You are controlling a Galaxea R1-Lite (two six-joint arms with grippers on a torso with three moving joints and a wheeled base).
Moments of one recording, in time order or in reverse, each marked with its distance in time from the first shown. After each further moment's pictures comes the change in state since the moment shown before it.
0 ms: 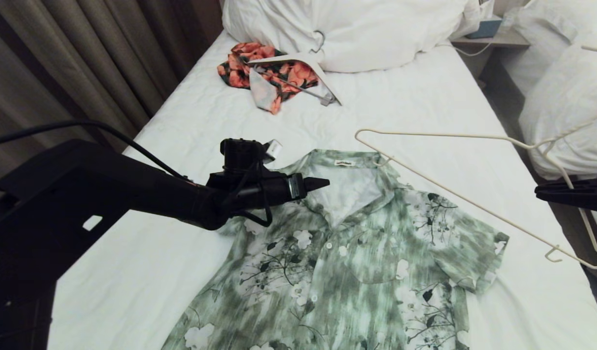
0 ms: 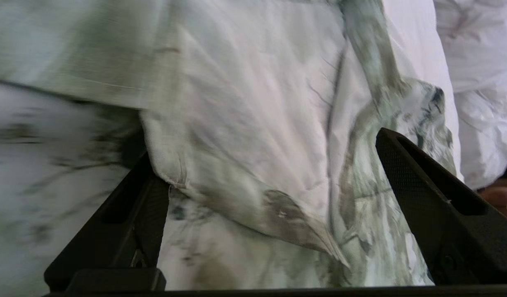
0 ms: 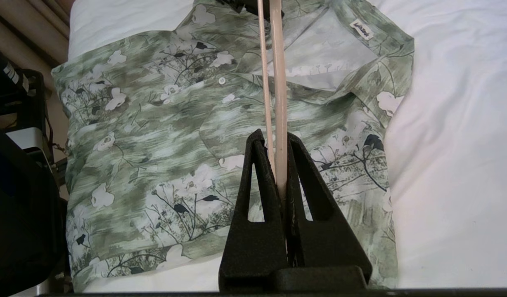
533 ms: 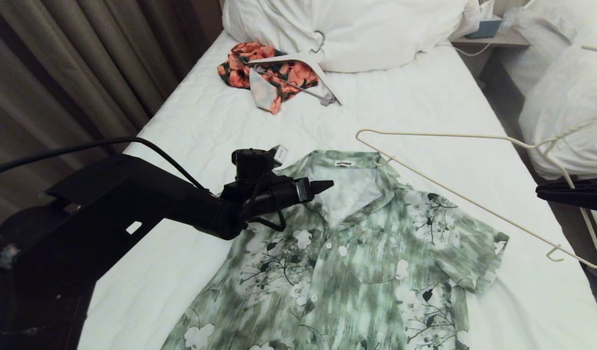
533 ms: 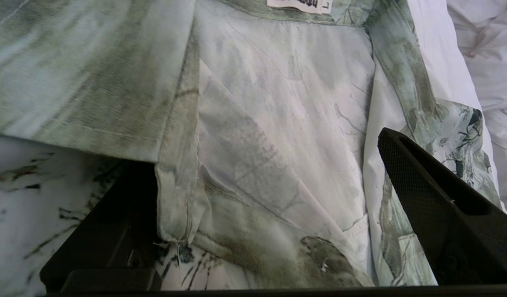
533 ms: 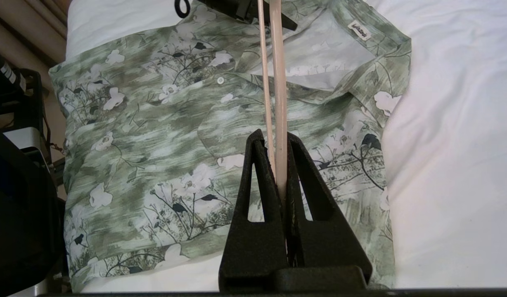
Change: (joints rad) left arm -0.007 0.105 -0.027 -0.161 0.062 0.006; right arm -0.006 -0.002 0.001 -0.002 0.000 -0.001
